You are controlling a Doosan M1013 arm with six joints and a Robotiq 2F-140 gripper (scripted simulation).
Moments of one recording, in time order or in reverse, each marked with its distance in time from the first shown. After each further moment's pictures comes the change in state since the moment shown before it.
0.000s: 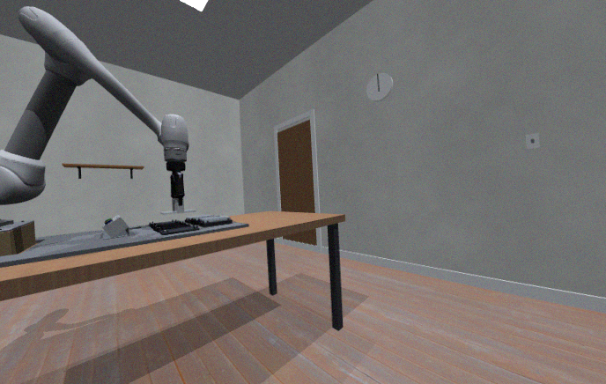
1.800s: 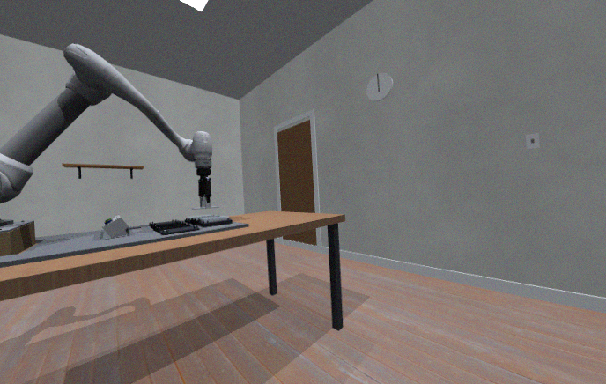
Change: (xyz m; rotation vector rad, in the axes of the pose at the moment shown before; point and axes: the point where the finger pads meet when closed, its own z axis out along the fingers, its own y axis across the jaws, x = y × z) arm 0.180 -0.186 0.000 0.000 0.000 0.000
